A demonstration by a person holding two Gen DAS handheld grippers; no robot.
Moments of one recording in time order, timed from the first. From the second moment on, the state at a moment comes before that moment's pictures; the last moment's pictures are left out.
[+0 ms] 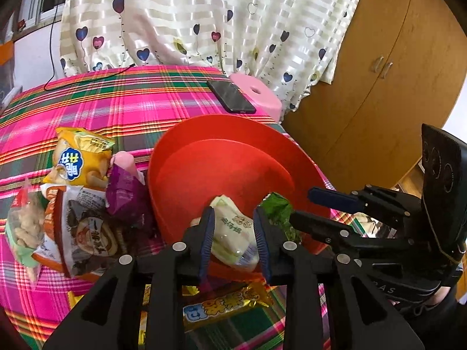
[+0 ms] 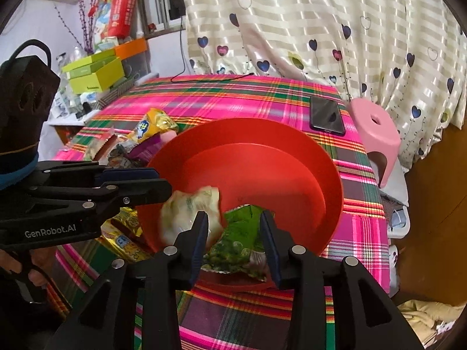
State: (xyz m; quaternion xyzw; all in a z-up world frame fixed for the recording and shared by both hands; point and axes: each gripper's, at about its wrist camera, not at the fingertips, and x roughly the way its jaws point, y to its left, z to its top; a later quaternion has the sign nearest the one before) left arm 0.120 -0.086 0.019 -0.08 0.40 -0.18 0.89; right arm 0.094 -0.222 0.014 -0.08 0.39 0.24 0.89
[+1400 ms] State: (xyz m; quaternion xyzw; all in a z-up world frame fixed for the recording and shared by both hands) left arm 0.039 0.014 0.015 -0.12 0.38 -0.05 0.92; right arm 0.041 -0.143 0.031 -0.11 0.36 0.31 0.87
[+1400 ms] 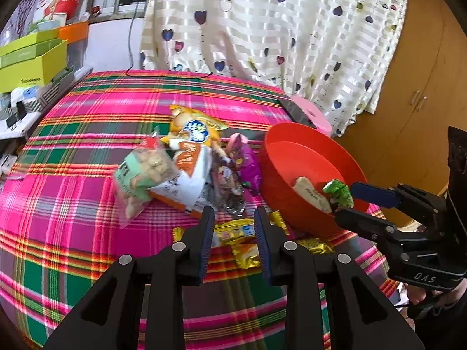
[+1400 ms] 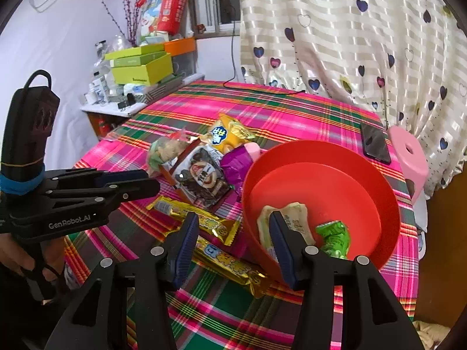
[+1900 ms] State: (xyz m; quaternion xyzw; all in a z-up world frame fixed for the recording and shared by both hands) left arm 0.040 0.052 0.009 -0.14 0.38 -0.01 0.92; right arm 0.049 -0.118 0.029 -0.12 0.36 0.33 0.86
